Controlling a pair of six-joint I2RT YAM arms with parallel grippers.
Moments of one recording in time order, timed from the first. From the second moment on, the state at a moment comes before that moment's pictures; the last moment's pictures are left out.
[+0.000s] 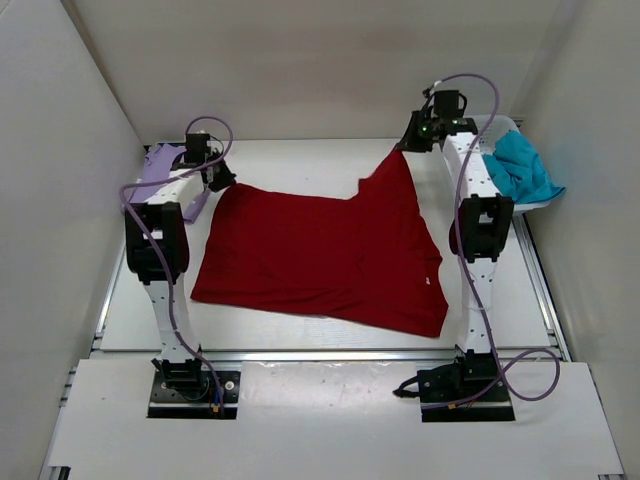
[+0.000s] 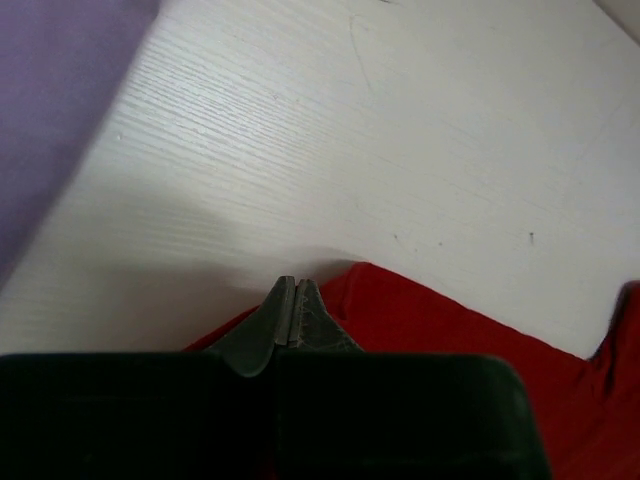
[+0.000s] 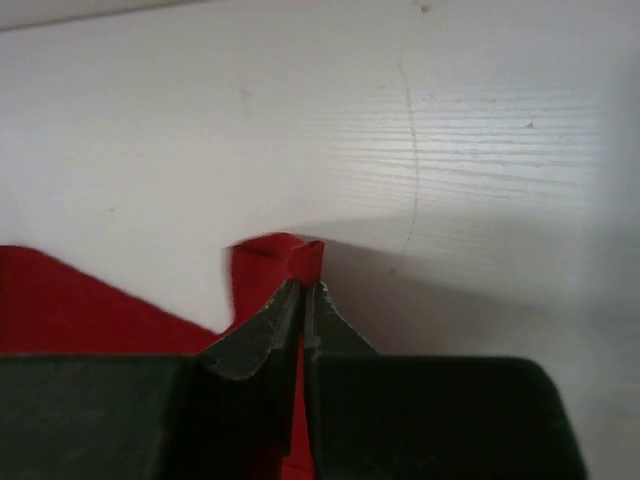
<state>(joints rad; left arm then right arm) -0.01 2.14 1.65 -0.28 0.09 -0.52 0.04 2.51 2.45 -0.69 -0.36 0.28</state>
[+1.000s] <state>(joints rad) 0.08 1.89 1.34 -0.19 0.19 -0.57 0.09 1.62 1.21 -0.43 -0.26 0.32</state>
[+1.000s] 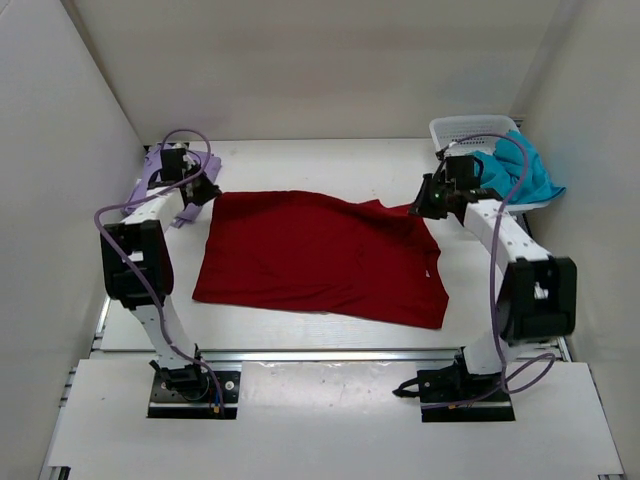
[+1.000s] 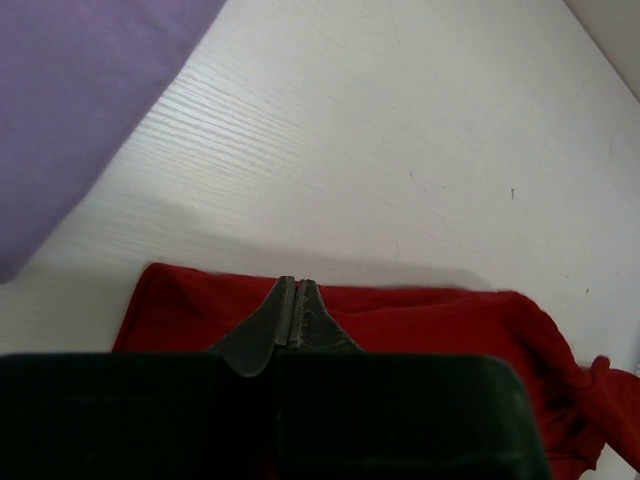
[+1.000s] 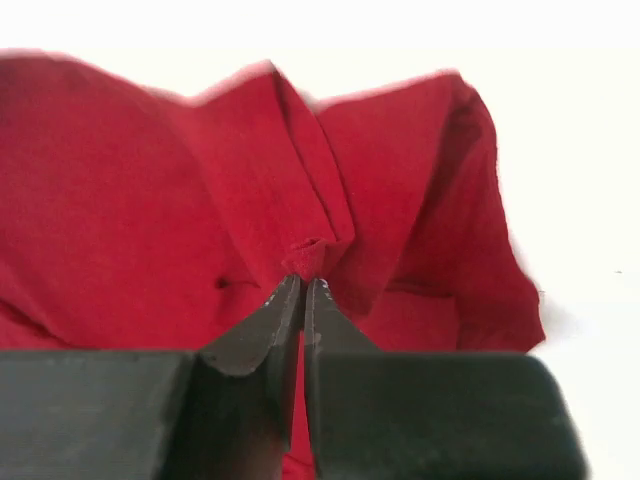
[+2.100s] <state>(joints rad) 0.20 1.67 0.98 -0.19 0.21 -0.54 0.03 0.64 0.24 -0.26 -0.32 0.57</state>
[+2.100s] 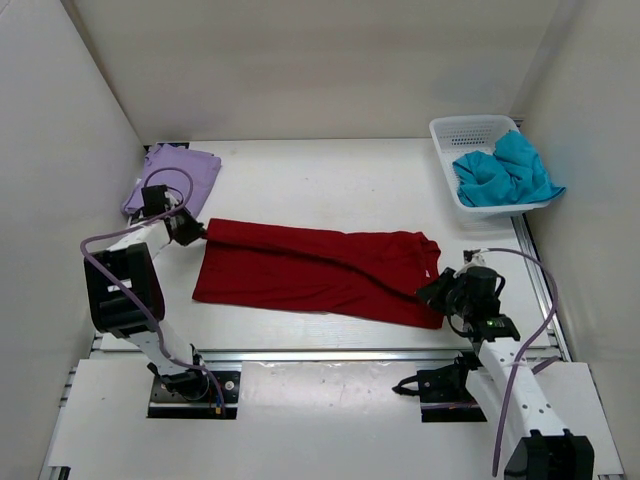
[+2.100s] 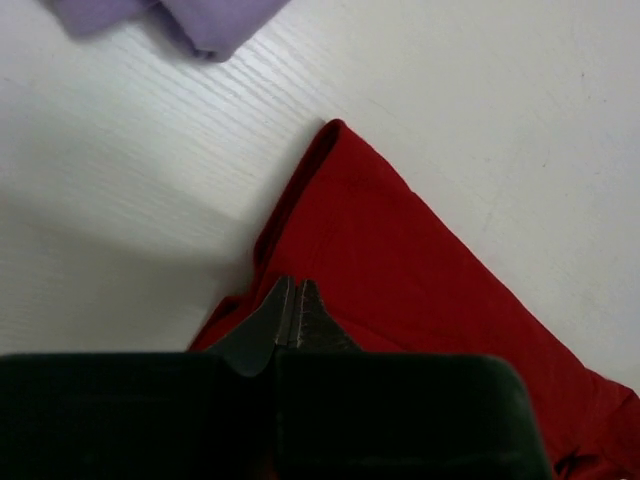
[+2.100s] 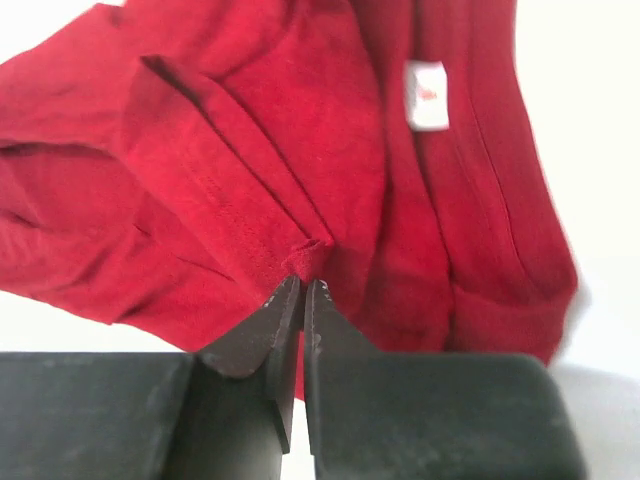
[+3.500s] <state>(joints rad) -0.50 1.21 0.41 0.22 0.14 -0.76 0.29 1.49 0.57 0.27 -0.32 0.39</state>
